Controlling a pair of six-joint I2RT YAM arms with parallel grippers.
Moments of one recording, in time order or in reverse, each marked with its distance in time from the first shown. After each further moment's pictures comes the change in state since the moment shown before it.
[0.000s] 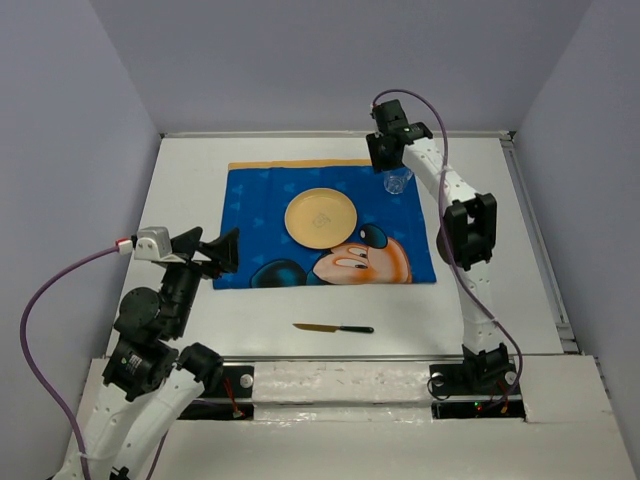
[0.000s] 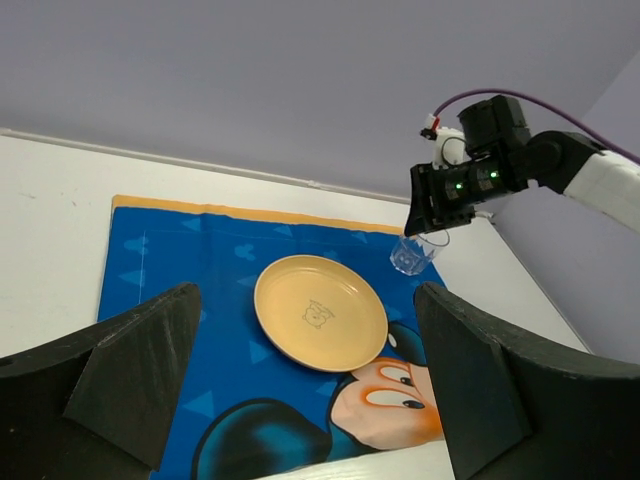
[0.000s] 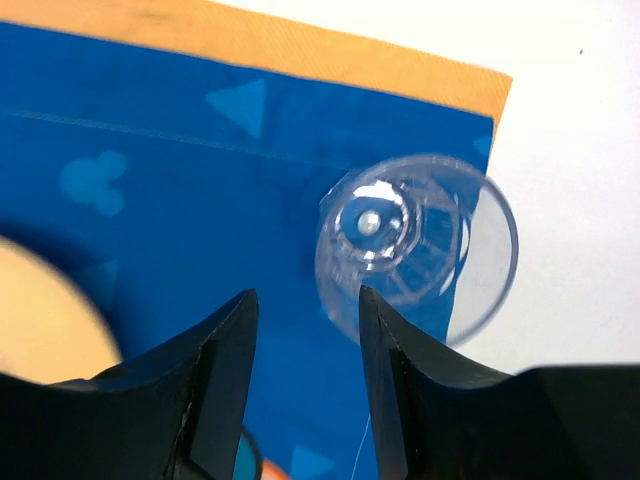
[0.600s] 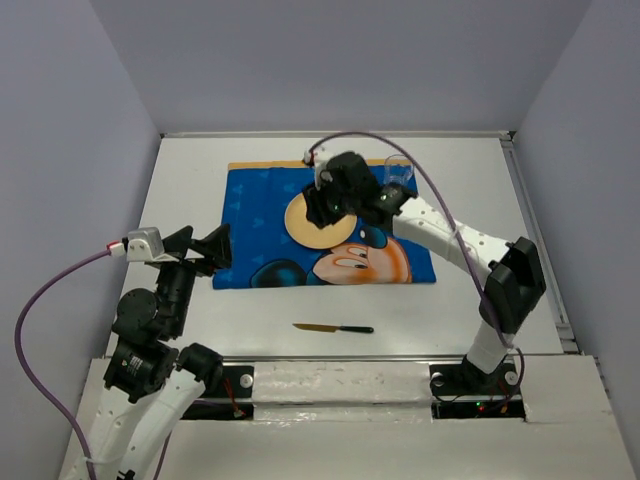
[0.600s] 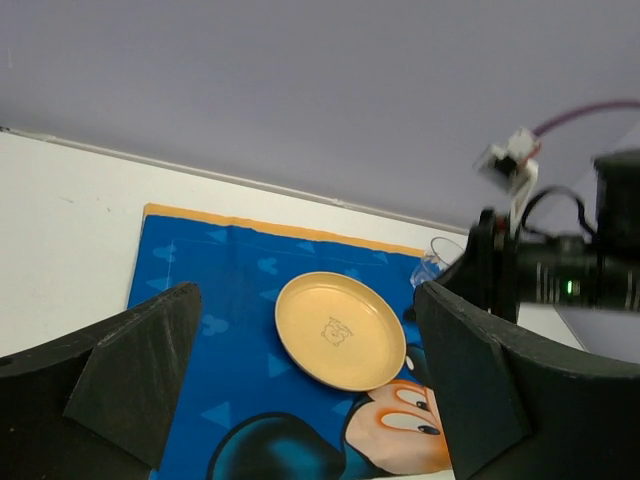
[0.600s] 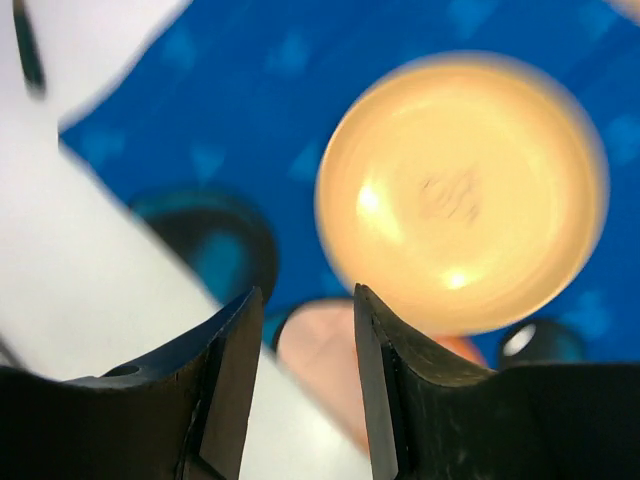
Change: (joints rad) left arm 0.061 -0.005 -0.002 0.013 -0.020 -0.006; right arm 0.392 -0.609 -0.689 0.403 -0.275 0.042
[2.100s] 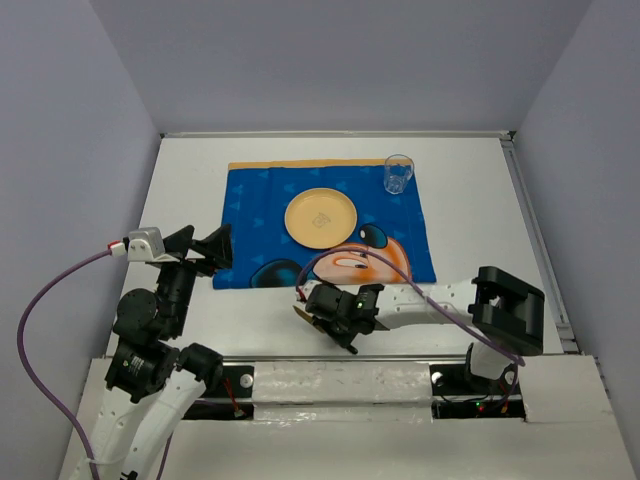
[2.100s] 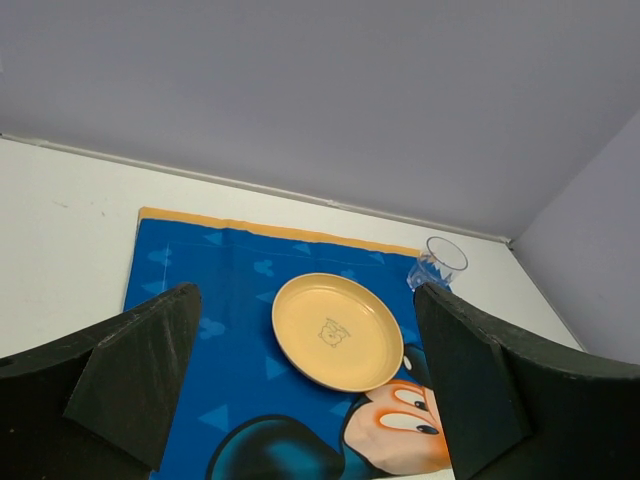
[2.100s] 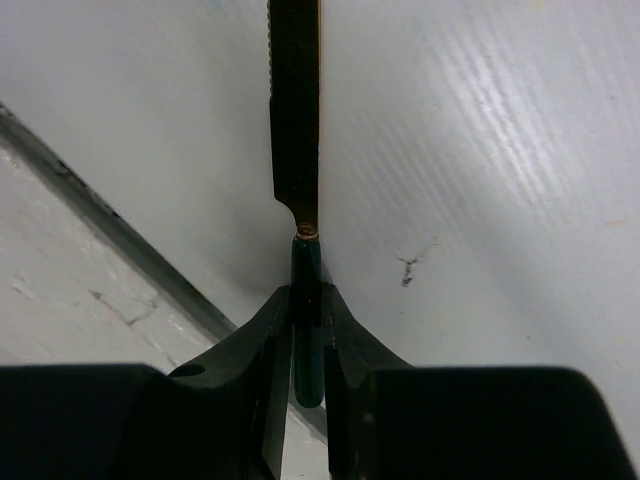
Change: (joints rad) left arm 0.027 -0.003 -0.006 0.009 0.041 -0.002; right arm 0.501 -0.109 -0.676 -0.008 0.100 0.237
